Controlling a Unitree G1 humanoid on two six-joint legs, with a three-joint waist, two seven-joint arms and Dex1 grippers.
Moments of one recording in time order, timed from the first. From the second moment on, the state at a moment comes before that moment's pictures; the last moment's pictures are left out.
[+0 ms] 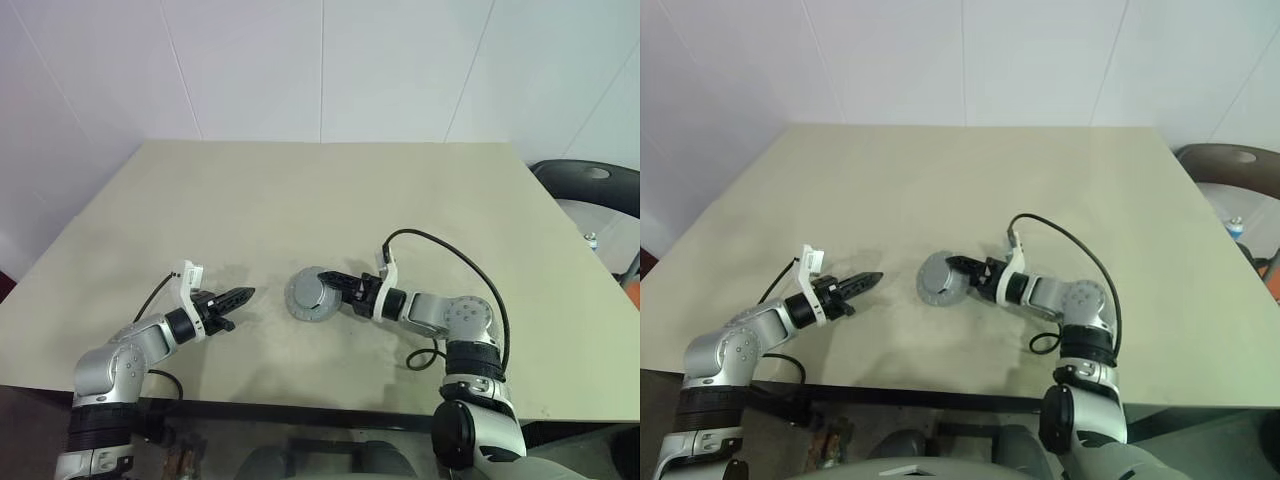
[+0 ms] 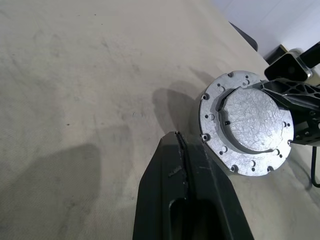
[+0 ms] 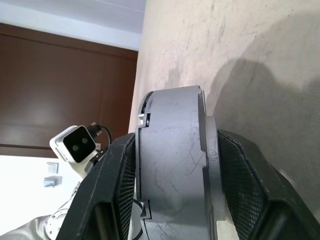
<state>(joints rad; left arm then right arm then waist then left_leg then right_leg) -0.16 0.44 0.22 0.00 -0.65 0.79 -0.75 -0.55 -0.03 -0.43 0.35 0.83 1.33 0.36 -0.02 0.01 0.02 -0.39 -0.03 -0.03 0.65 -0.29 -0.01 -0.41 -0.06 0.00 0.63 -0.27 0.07</state>
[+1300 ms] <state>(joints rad) -0.16 0.44 0.21 -0.02 -0.67 0.80 -0.73 -0.59 0.04 -0.57 0.51 0.88 1.21 0.19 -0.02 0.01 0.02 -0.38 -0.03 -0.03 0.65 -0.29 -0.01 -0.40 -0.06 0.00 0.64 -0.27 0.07</state>
